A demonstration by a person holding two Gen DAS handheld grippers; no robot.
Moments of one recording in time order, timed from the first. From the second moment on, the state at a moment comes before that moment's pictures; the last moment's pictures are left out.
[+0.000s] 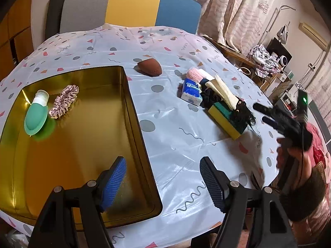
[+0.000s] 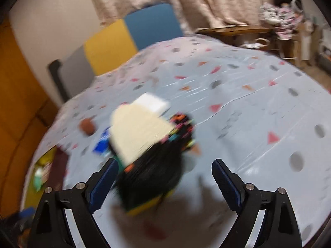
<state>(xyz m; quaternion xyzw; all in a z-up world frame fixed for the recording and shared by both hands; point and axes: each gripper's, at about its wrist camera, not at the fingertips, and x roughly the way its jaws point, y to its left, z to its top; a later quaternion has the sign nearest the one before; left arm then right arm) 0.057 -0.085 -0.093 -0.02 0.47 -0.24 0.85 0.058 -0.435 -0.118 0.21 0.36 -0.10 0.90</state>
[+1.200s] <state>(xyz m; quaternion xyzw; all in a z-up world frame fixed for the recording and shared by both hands) 0.082 -0.224 -0.098 0.04 0.50 -0.32 0.80 0.024 -0.512 -0.139 0.32 0.32 -0.05 0.89</state>
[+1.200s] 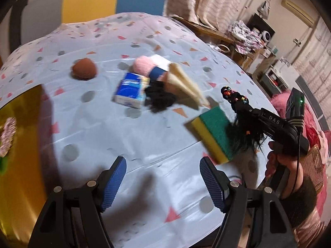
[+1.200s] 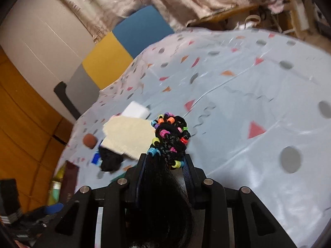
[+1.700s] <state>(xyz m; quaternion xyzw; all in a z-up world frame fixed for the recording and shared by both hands) 0.075 -0.349 -0.127 0.03 0.57 -0.37 0.73 -0.042 -0.568 -0.147 0.38 0.28 -0.10 0.87</state>
